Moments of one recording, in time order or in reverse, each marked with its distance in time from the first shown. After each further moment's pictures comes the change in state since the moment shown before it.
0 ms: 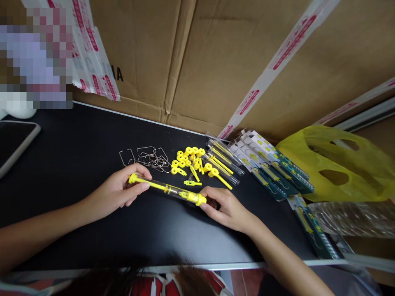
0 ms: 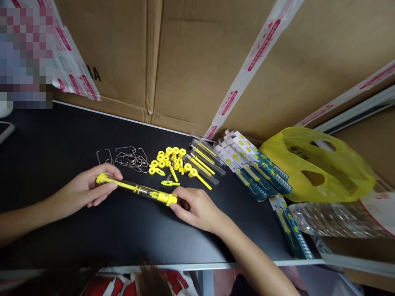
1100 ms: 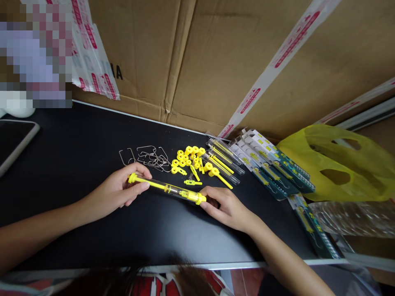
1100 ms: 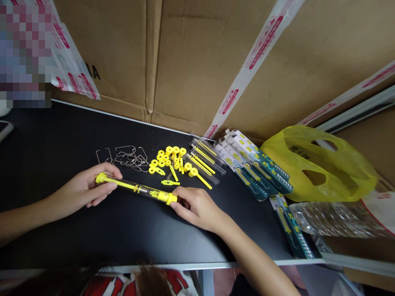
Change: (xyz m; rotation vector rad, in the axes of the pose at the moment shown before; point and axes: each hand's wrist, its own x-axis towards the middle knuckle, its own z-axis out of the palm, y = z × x) left_hand -0.001 0.001 0.000 0.010 -0.013 -0.017; right_hand 0.000 0.000 -0.002 -0.012 -0.028 0.020
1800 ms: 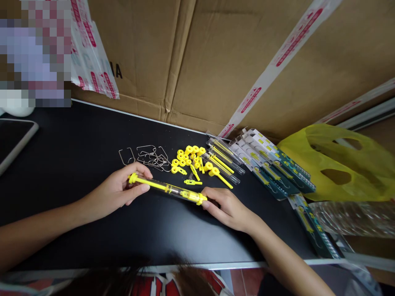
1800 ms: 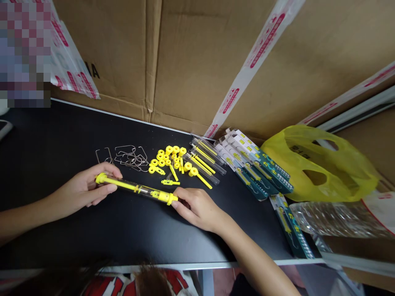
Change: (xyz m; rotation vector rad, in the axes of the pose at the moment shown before) left_hand -0.001 0.001 -0.001 0.036 0.006 -0.010; right_hand 0.001 0.001 -0.002 -0.032 -0.053 -0.022
